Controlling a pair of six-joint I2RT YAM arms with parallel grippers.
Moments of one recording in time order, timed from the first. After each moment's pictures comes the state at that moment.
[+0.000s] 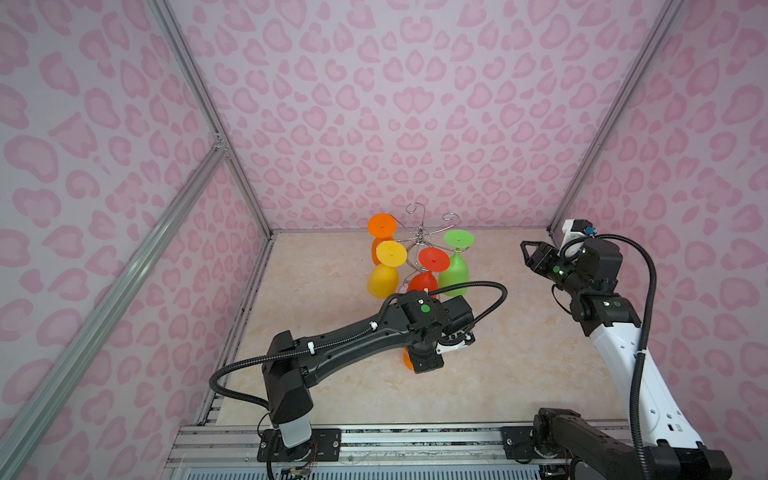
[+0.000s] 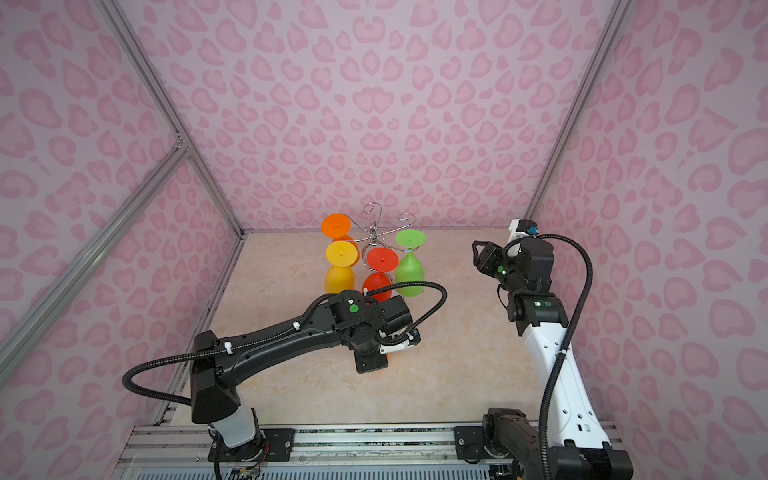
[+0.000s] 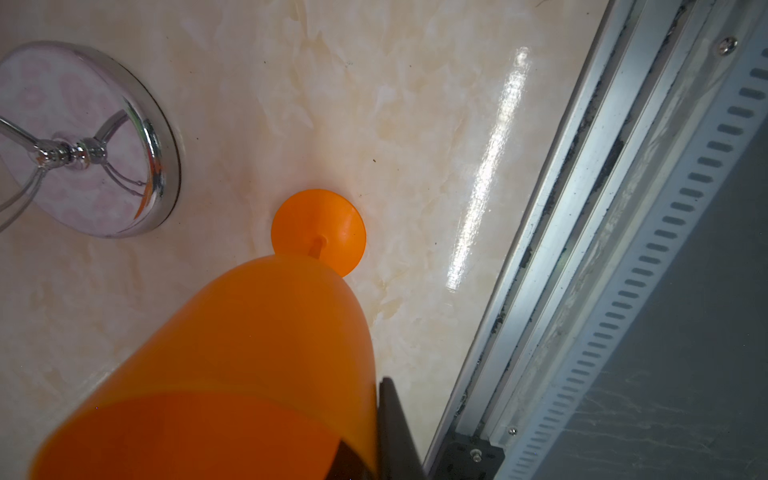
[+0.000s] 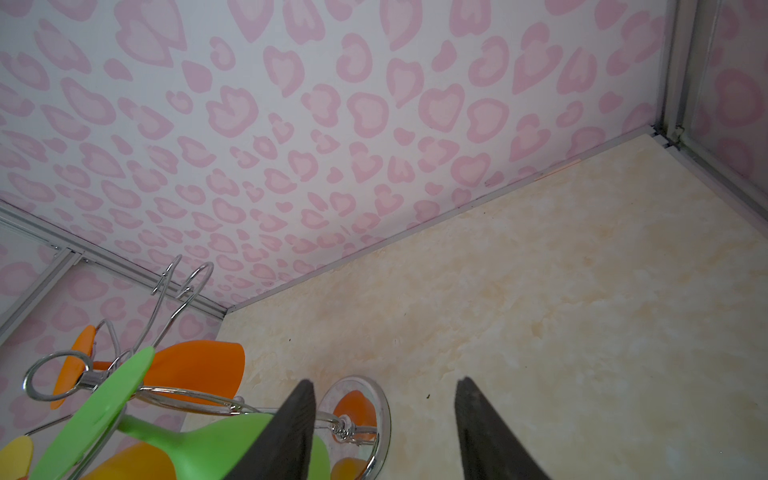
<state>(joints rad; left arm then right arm) -1.15 1.78 1.71 -1.39 -0.06 0.23 -0.06 1.08 1.07 -0.31 -0.30 0.52</state>
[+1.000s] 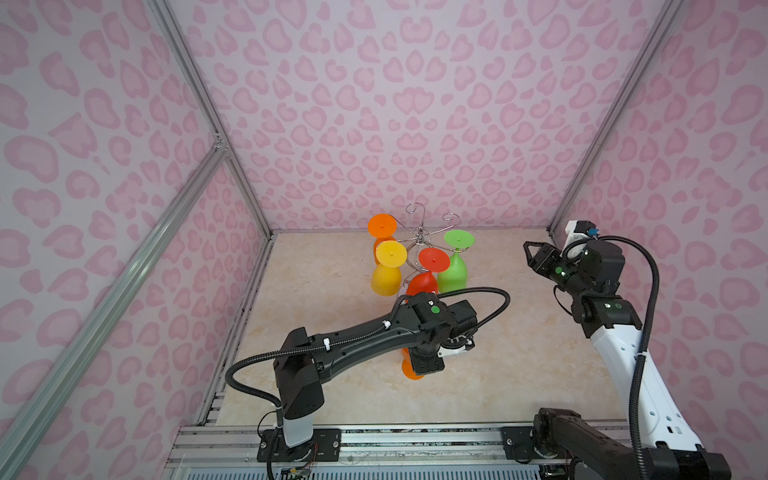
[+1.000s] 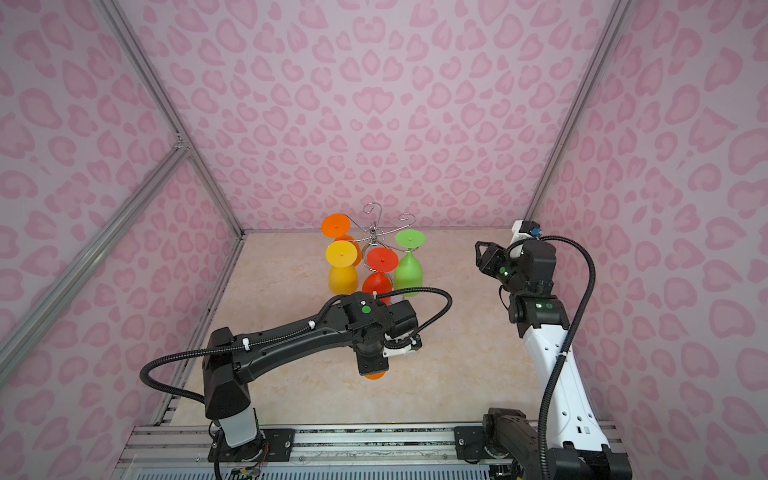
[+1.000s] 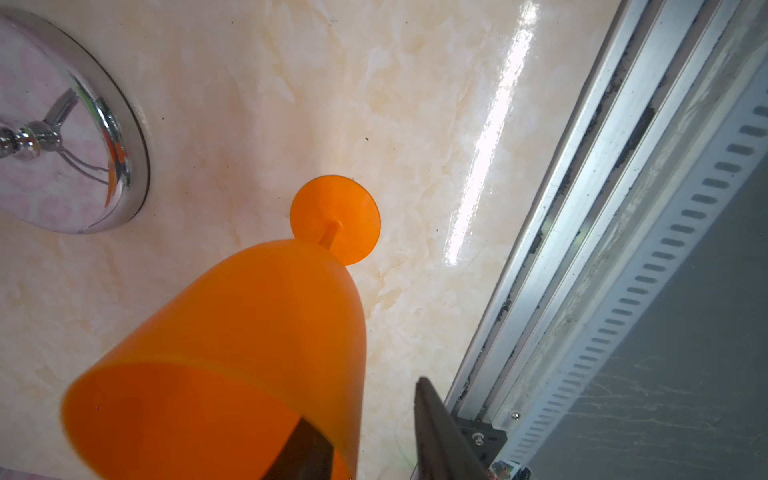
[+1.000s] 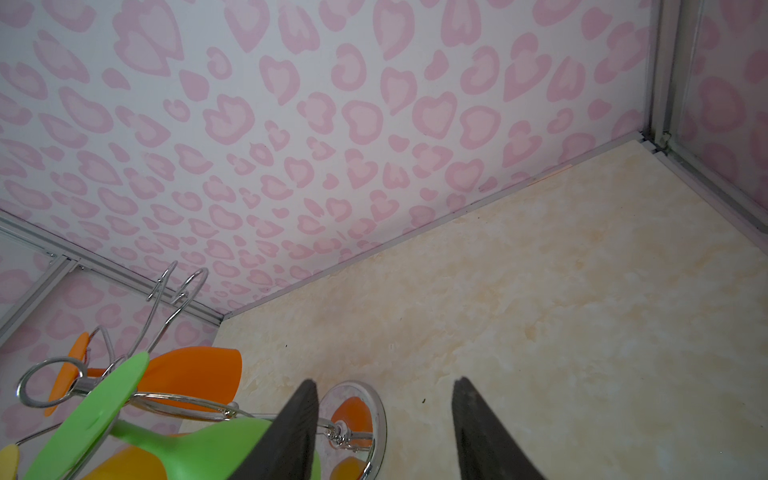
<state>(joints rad) -1.16 1.82 1.72 -1.42 -0.07 0.24 -0.08 1.08 1.06 -0.30 -0.30 0.52</state>
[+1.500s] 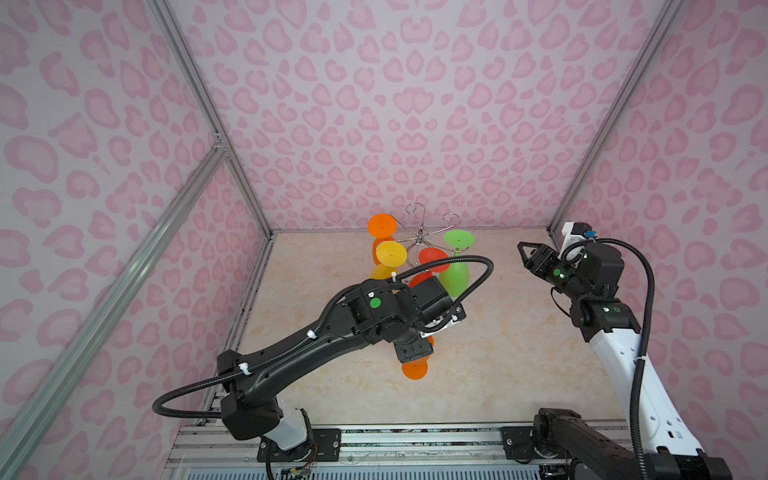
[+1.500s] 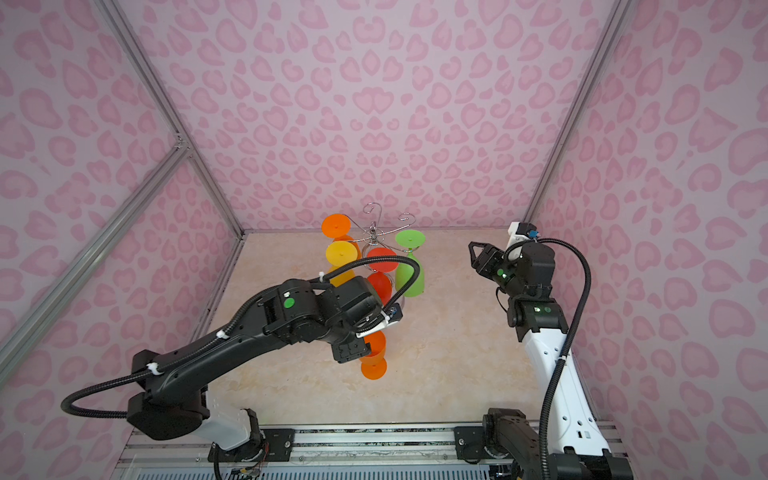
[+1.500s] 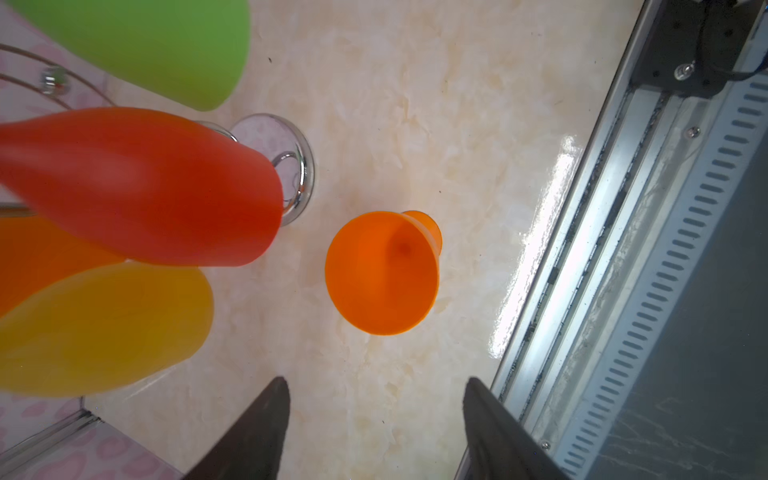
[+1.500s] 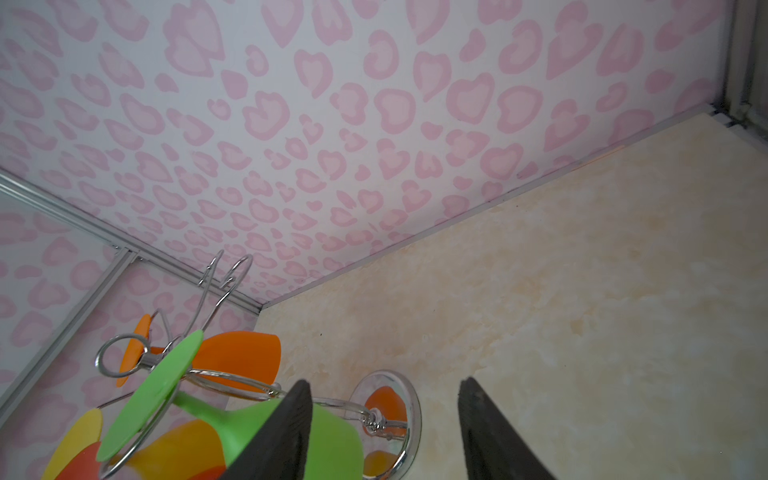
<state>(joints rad) -1.16 1.51 1.83 -1.43 -0.22 0.20 -0.05 1.04 1.02 -0.24 -0.39 0.59</state>
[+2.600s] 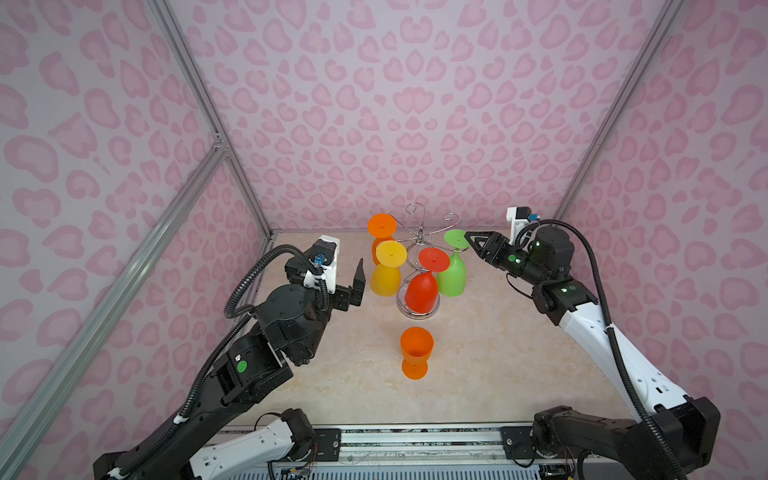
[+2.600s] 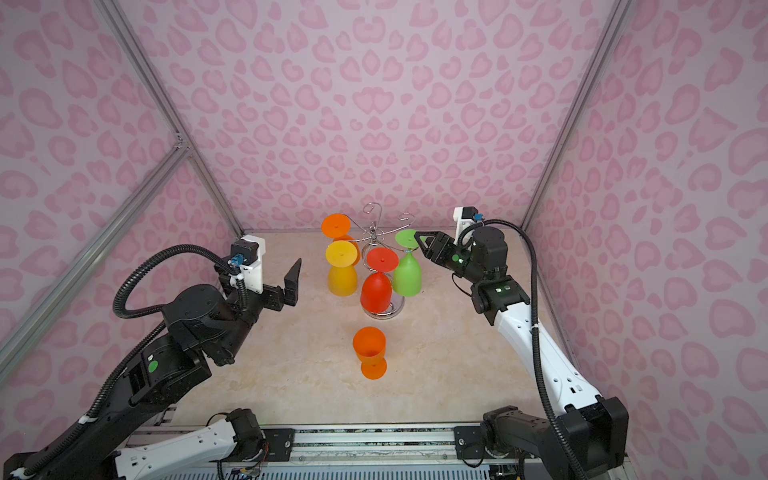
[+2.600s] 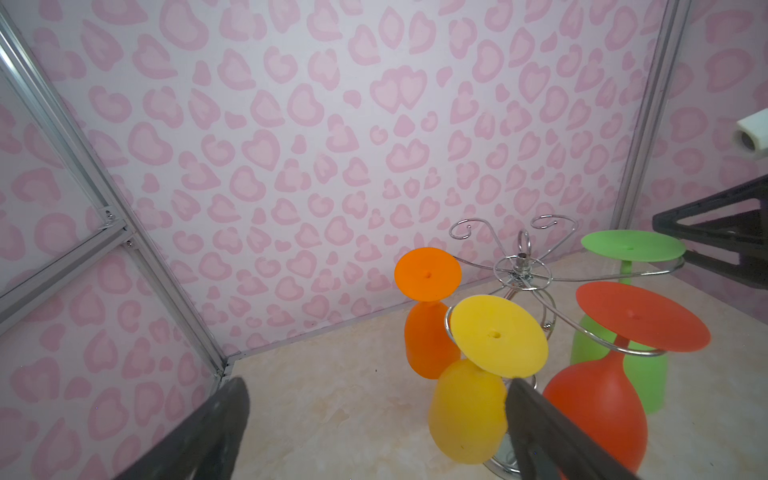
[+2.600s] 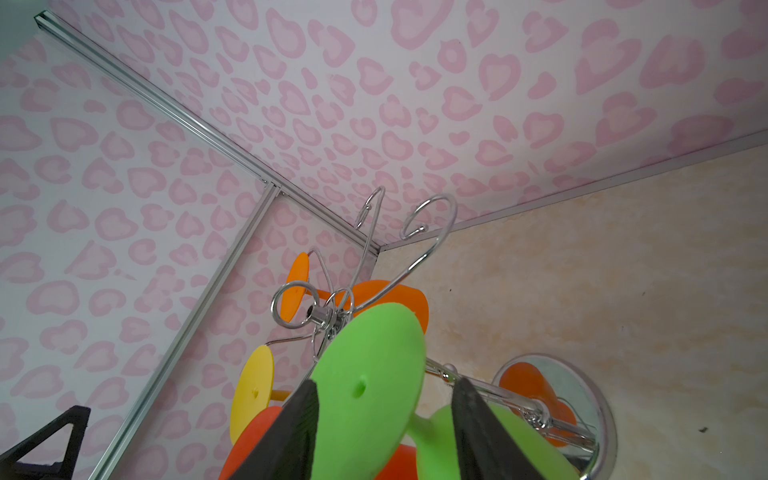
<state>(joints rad) -0.90 0.85 1.22 -0.42 -0.69 0.13 0.27 1.24 1.13 -0.05 -0.44 0.79</state>
